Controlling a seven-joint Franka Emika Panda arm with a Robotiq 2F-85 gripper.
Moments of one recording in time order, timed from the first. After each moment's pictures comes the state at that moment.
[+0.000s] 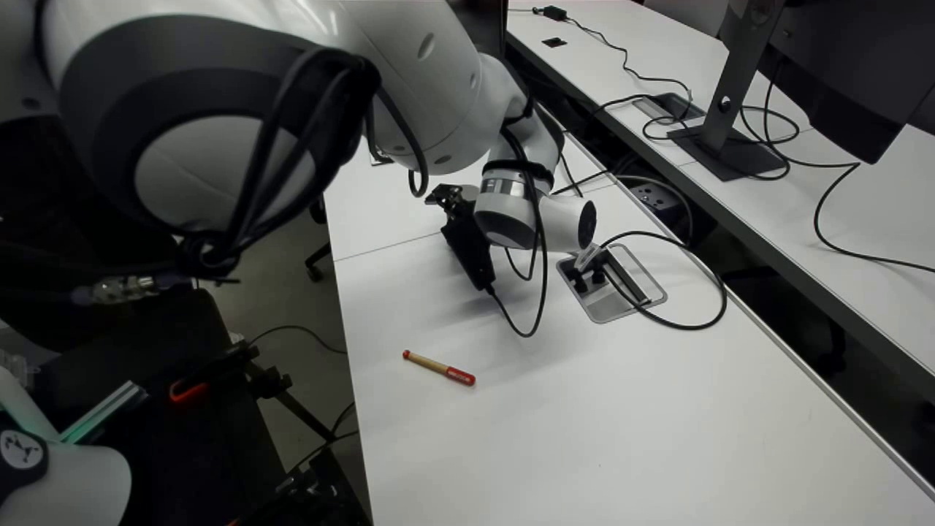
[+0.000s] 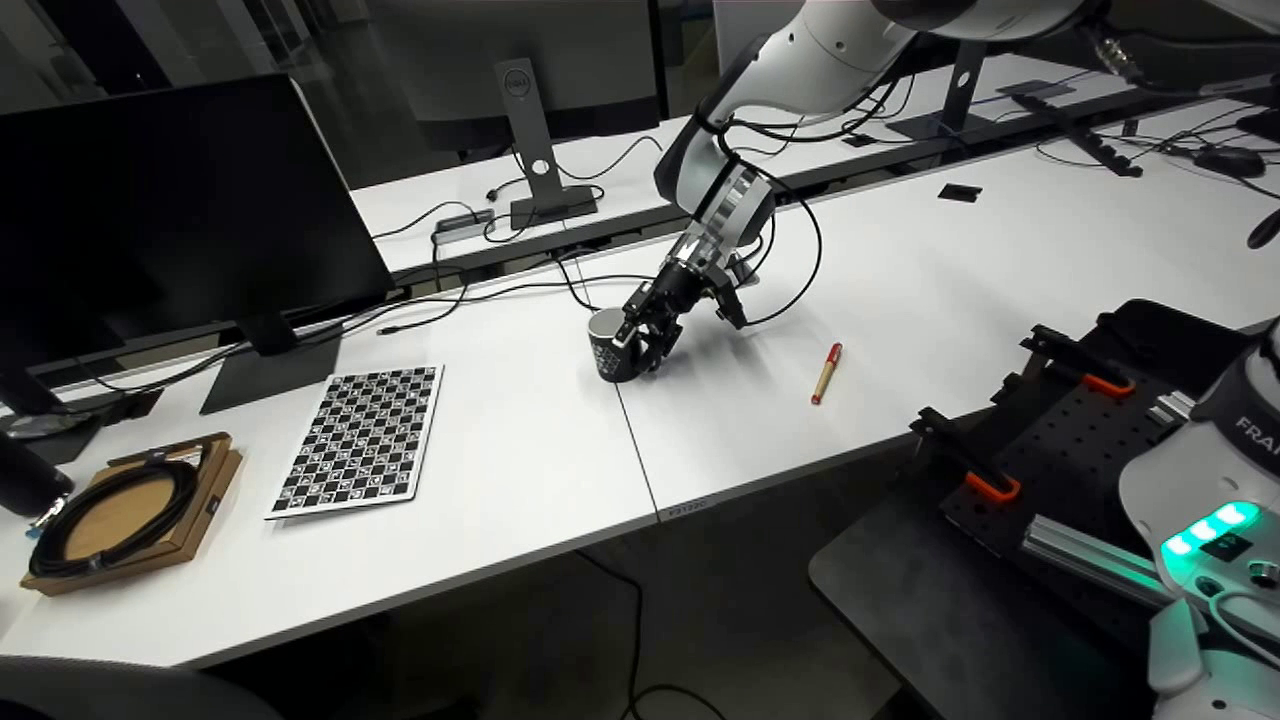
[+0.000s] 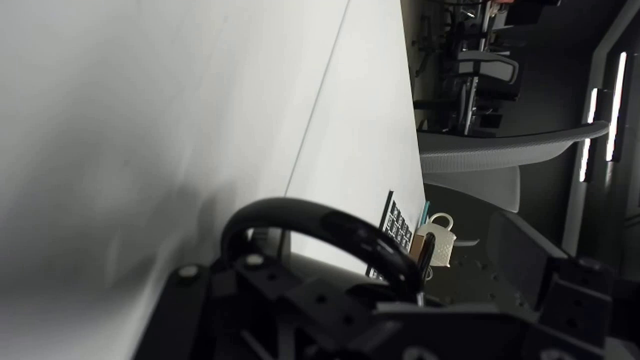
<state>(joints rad) -0.21 1.25 0.26 -1.34 0.85 1.94 -0.99</state>
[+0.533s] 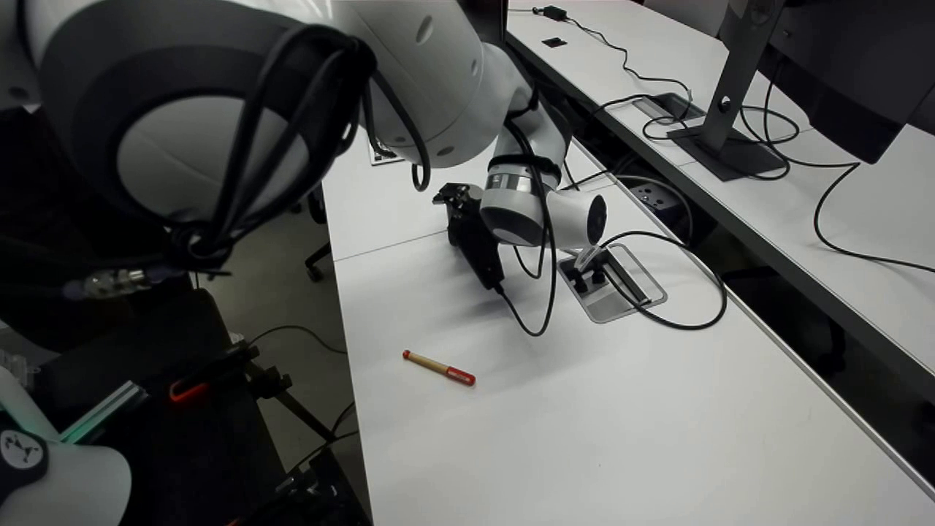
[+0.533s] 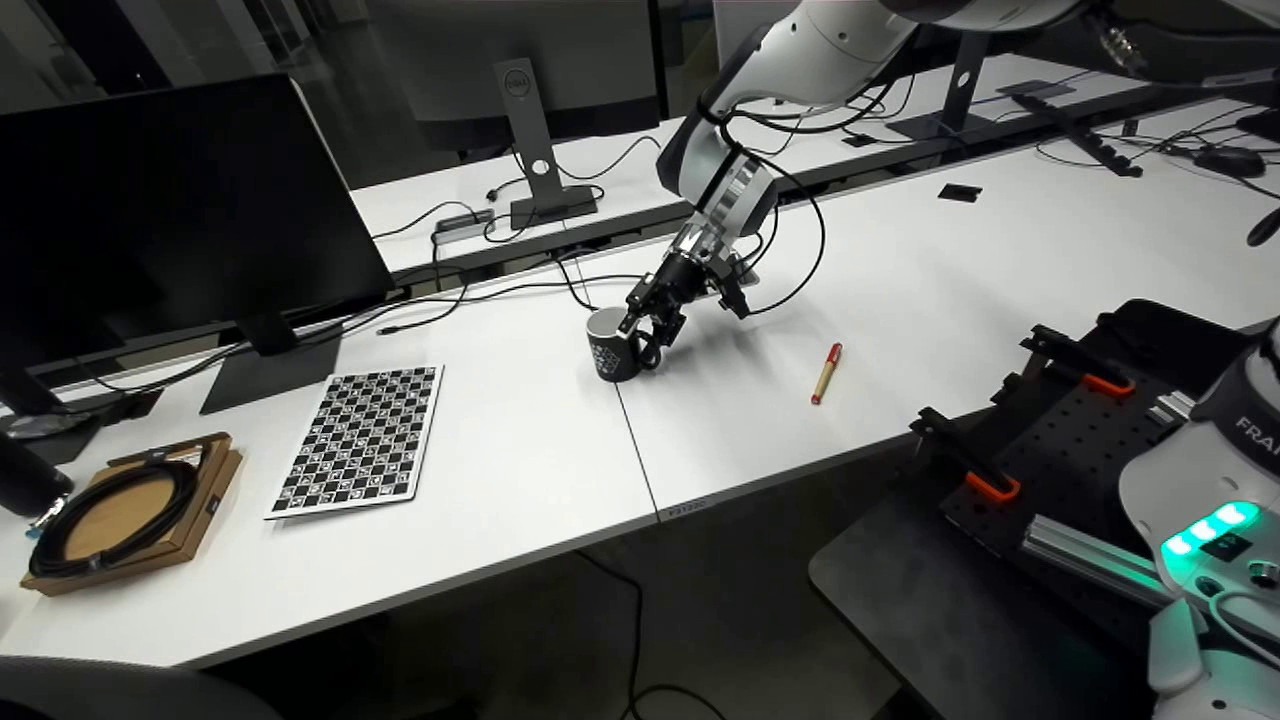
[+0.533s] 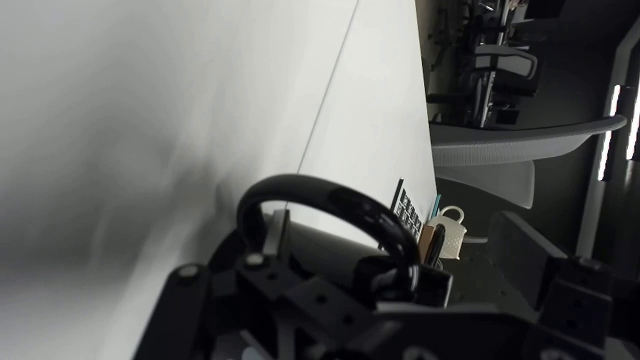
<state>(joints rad) -0.21 1.24 0.24 -1.34 0.85 1.95 -0.99</state>
